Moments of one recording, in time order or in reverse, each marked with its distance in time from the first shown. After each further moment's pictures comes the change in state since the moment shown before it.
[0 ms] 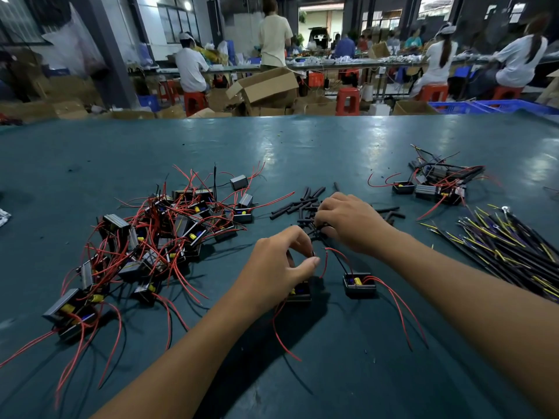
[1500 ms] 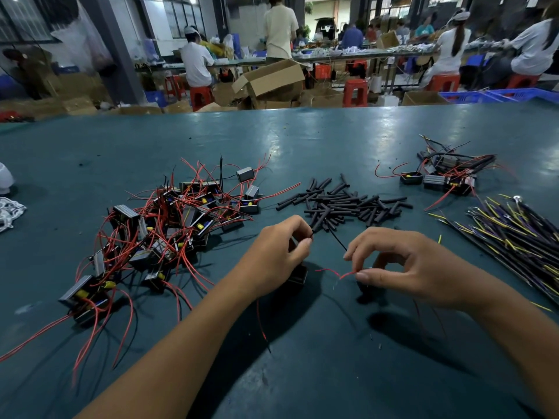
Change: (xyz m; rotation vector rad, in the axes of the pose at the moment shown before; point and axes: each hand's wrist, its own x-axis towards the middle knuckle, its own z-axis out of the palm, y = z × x) left_hand 0.004 -0.008 -0.007 0.068 -0.104 -0.029; right_hand -0.115 -0.031 -0.054 1.063 0.021 -0.034
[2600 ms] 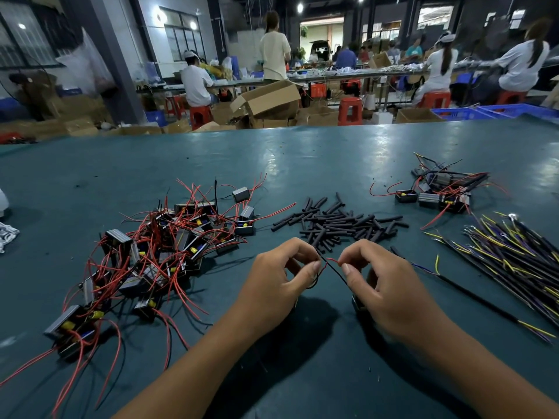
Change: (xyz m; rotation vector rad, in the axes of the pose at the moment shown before) left_hand -0.007 0.015 0.011 -0.178 0.159 0.101; right_hand 0.014 0.000 0.038 -0.221 0.469 0.041
